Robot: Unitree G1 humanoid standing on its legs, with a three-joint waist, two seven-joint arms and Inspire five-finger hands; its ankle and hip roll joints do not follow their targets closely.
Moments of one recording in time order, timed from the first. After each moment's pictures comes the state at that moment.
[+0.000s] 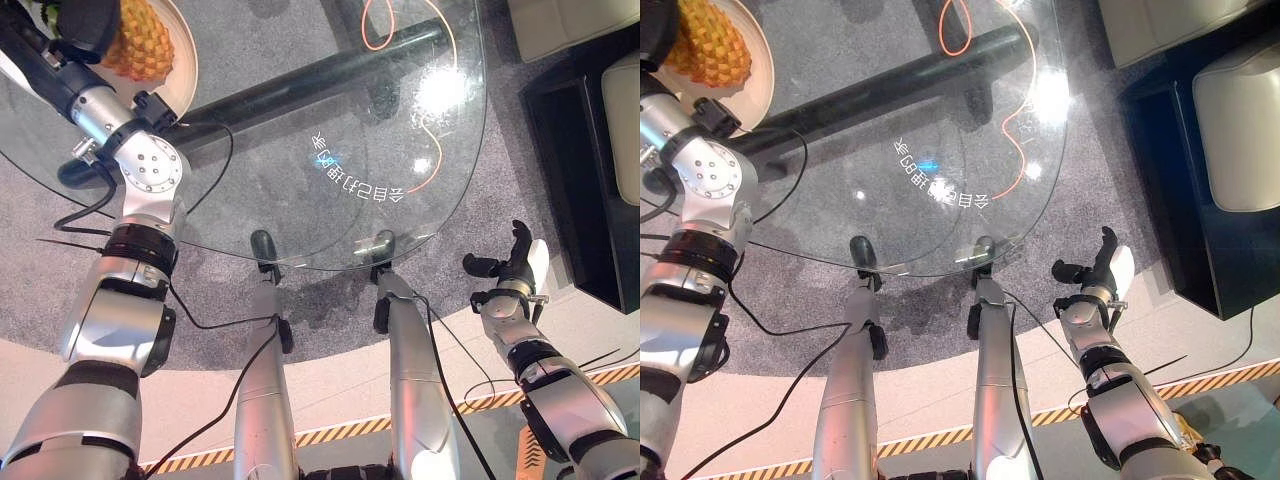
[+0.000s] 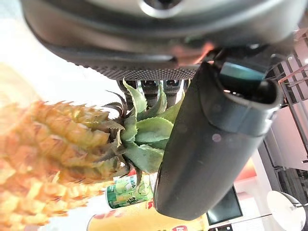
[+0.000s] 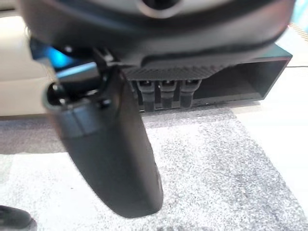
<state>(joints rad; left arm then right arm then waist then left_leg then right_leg) -1.08 0.60 -0.29 0.85 -0.40 -0.77 0.90 -0.69 -0.47 0.38 1.13 0.27 -0.16 -0.63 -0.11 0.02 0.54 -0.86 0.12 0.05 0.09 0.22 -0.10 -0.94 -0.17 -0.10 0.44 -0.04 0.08</state>
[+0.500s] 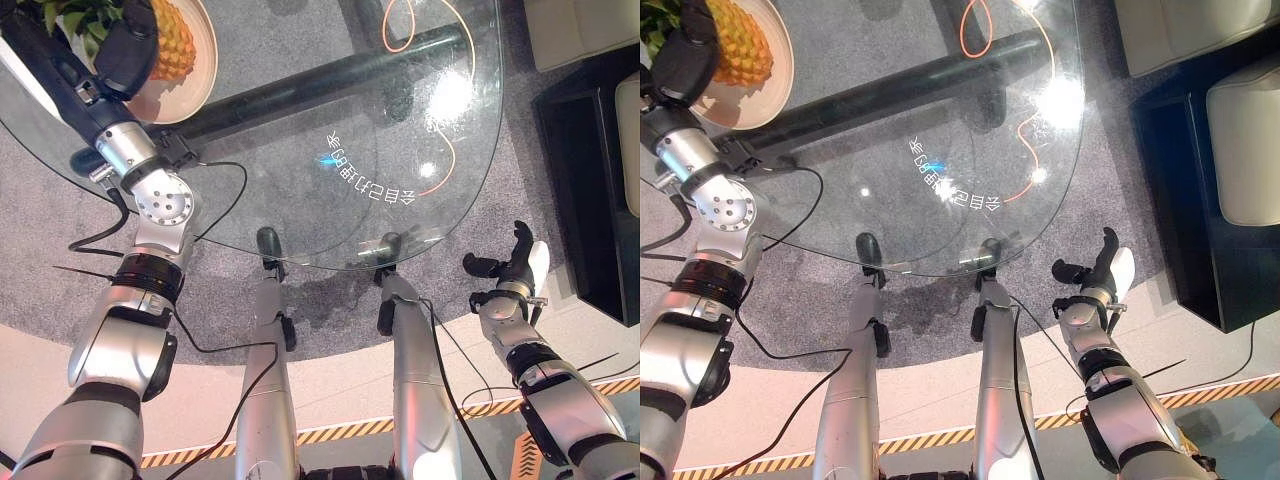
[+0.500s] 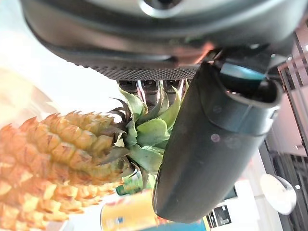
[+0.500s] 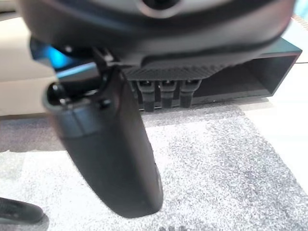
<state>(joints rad) -1.00 0.58 -0.29 0.76 -0.30 -0.79 0.86 -0.67 -0.47 0.35 1.11 0.27 -0.16 -0.64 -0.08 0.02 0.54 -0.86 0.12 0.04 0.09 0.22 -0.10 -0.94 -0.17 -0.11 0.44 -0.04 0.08</state>
